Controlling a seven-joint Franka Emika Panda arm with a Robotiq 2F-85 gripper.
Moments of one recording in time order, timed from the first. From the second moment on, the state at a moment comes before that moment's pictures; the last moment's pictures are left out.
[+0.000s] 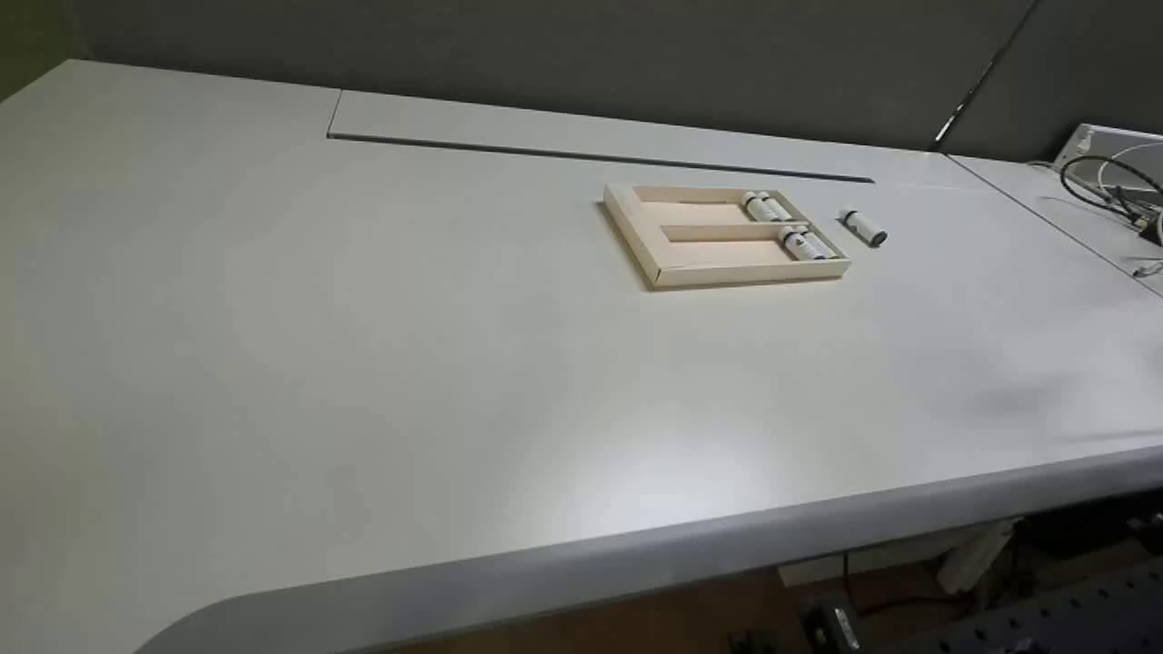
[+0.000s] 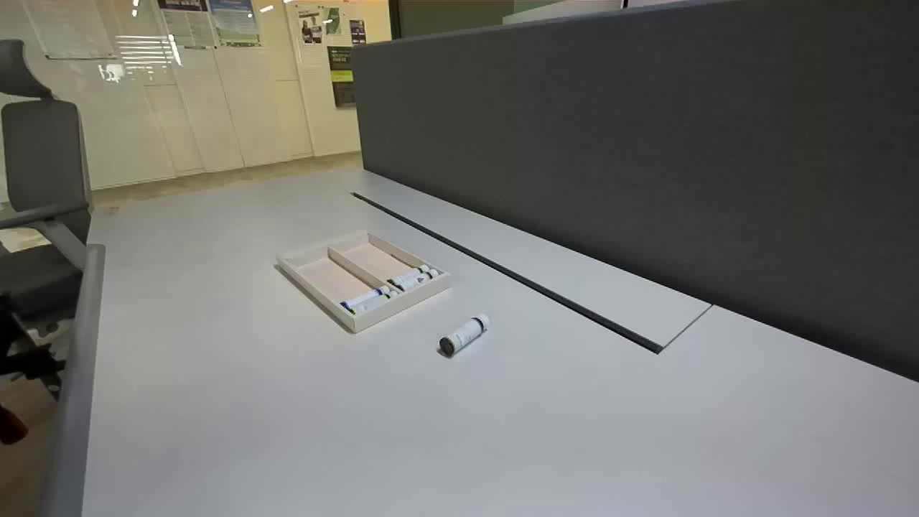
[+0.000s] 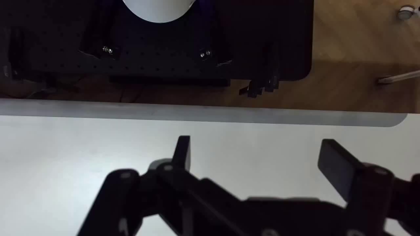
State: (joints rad) arm 0.10 -0.68 0.08 -2.56 0.20 1.61 0.09
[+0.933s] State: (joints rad) arm 0.09 -0.68 0.08 -2.56 0.18 1.68 0.07
